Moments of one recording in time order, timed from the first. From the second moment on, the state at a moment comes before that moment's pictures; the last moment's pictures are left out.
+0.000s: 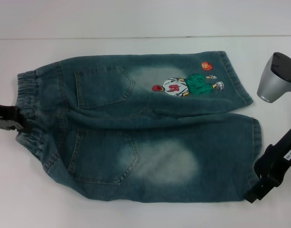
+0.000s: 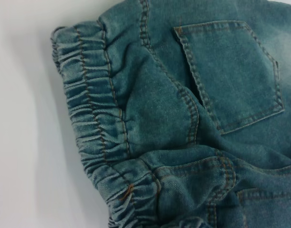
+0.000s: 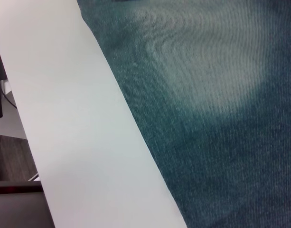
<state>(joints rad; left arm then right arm) -0.74 -1.92 0.61 0.82 2.74 1.62 -2.51 0.84 2.03 -0.93 -0.73 -2.76 -1.77 1.99</state>
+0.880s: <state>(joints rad) -0.74 -1.92 0.61 0.82 2.74 1.61 -2.52 0.83 2.03 -0.93 -0.74 -2.77 -1.75 1.96</state>
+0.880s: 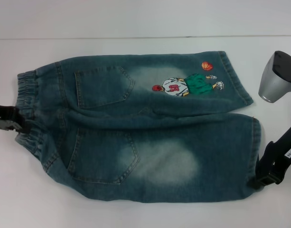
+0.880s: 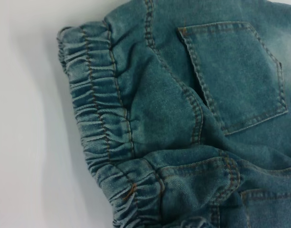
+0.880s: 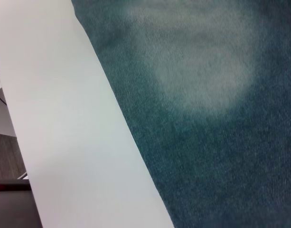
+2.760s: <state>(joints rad) -0.64 -1.95 0.32 0.67 2.36 1.16 -2.43 0.75 2.05 -0.58 -0.48 -2.05 -0.90 1.73</state>
